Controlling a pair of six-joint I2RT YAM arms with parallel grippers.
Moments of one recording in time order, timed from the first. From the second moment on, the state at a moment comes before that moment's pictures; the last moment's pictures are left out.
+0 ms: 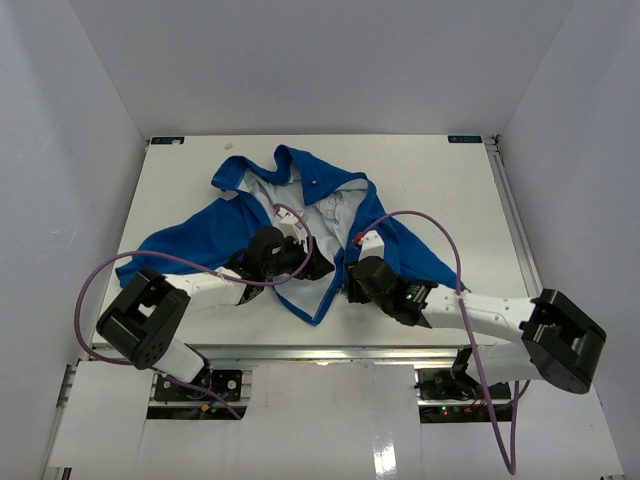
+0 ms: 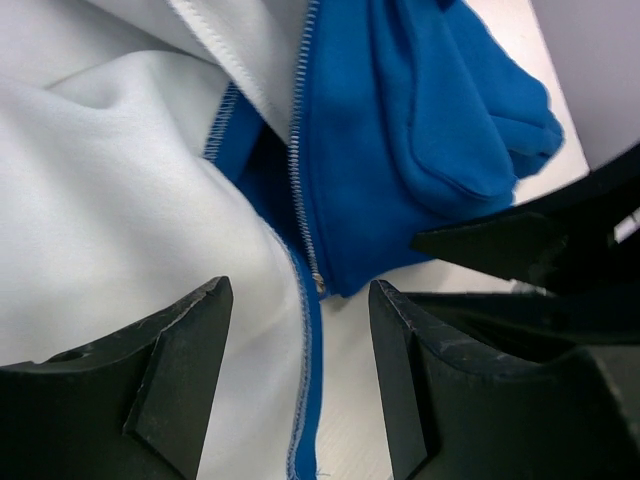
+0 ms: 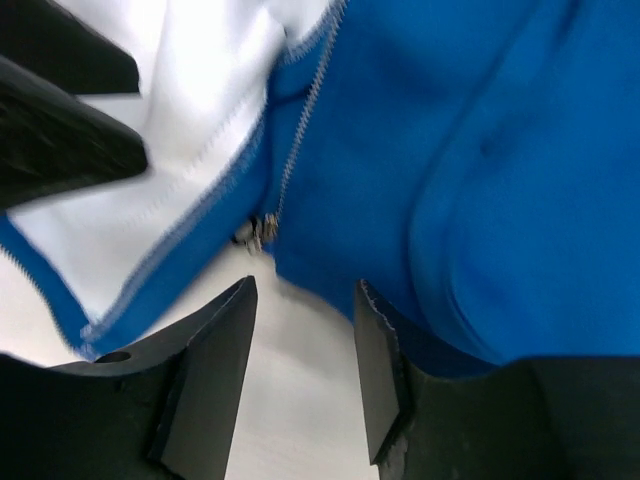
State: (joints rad) left arm -0.64 1.49 0.59 0.47 0.32 -0.54; right arm 1.02 1.26 0.59 -0.05 0.40 0.49
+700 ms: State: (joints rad) left arm -0.64 1.56 0.64 0.31 0.14 -0.54; right arm 1.03 1.54 0.70 -0.02 0.53 0.56
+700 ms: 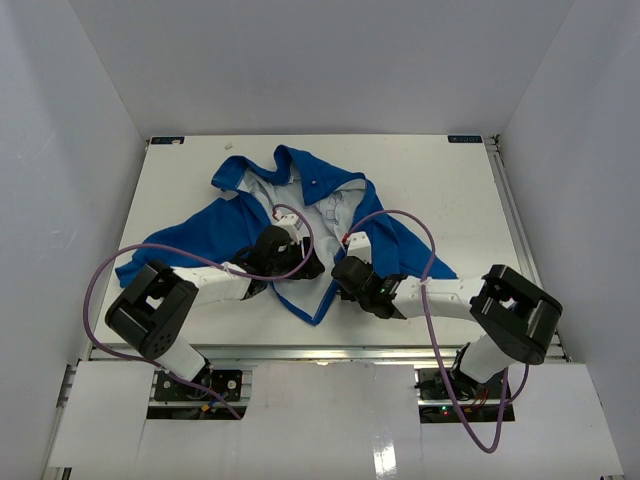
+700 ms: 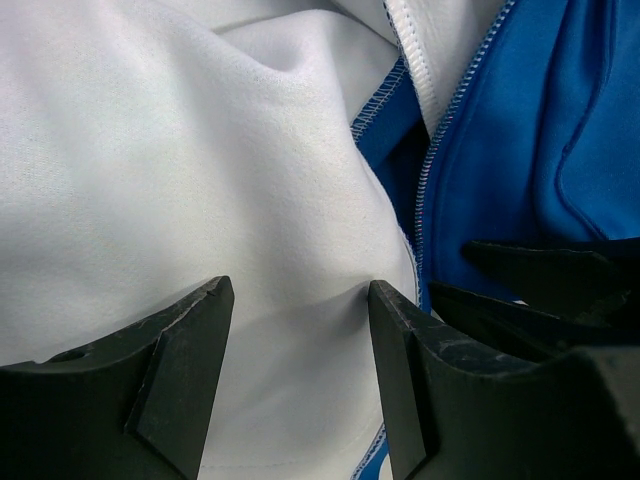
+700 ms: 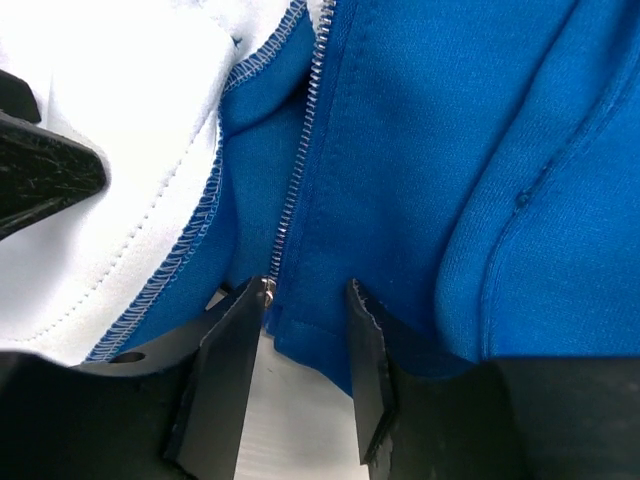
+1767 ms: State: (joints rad) left arm -0.64 1.56 0.65 0.29 0.11 -0.54; right arm 1.03 1.62 0.76 -0.03 0.51 0.54
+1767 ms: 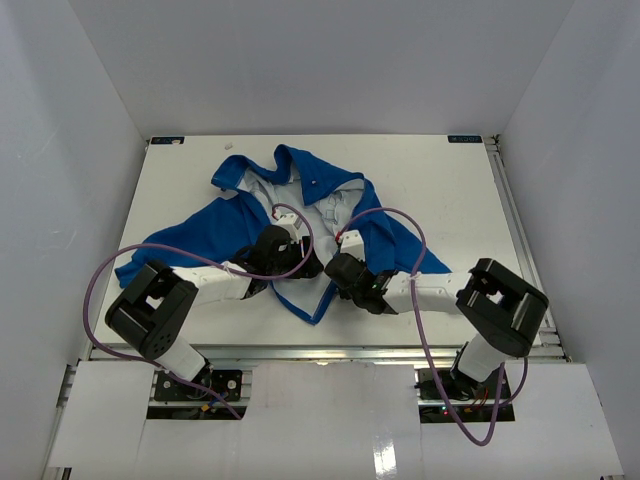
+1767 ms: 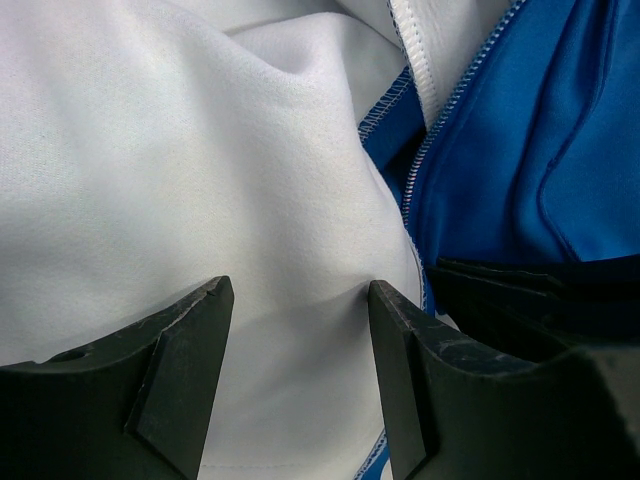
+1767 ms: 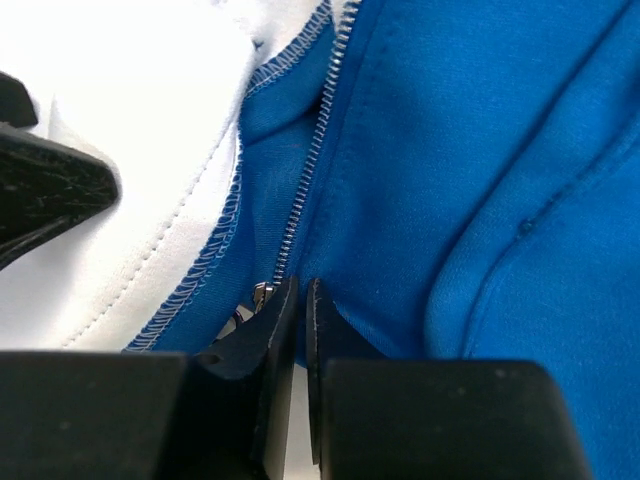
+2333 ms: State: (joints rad) left arm -0.64 1.56 0.65 0.29 0.10 -0.54; right arm 1.03 1.35 0.70 -0.10 0.47 0.46
